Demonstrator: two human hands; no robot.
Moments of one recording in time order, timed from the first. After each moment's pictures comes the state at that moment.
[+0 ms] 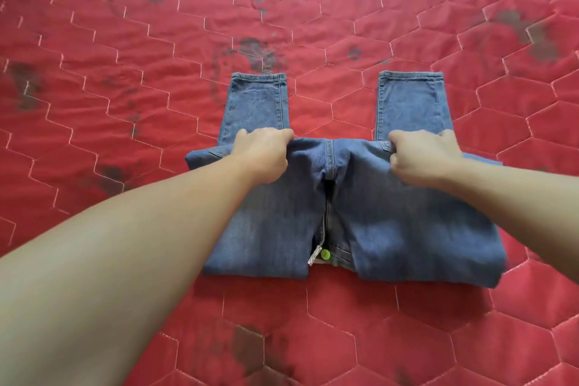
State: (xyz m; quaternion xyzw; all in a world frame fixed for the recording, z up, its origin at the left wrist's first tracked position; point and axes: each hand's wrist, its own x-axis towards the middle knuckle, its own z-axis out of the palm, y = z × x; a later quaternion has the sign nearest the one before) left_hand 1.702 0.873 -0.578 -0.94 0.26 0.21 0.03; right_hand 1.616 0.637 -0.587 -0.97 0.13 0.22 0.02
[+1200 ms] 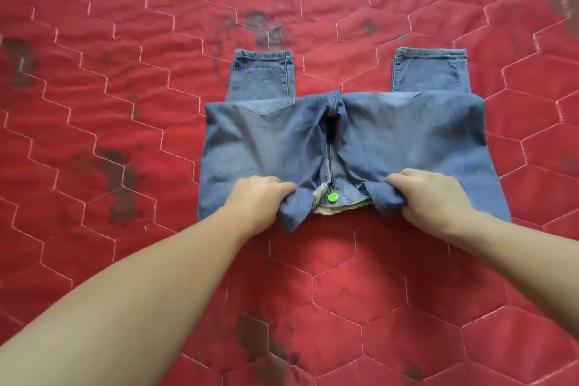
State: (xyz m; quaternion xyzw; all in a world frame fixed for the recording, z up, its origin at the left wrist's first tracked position) left_hand 1.639 0.925 -0.632 -0.90 0.34 0.26 0.07; right_hand 1.546 0.654 -0.634 -0.98 0.02 0.21 0.01
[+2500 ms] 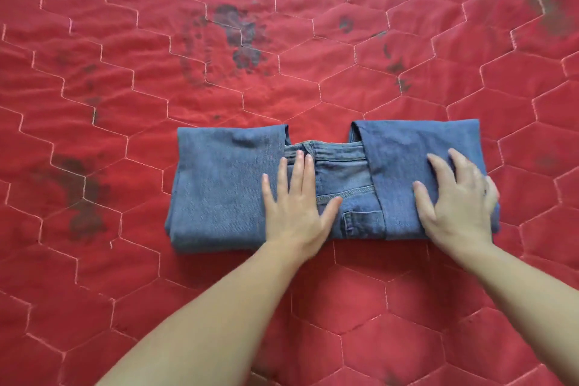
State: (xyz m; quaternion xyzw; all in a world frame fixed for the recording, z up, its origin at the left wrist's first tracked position) left_hand 1.585 0.840 -0.673 -0.96 0.19 0.19 -0.11; right_hand 1.508 0.614 -0.669 -0.95 0.30 -0.01 0.12
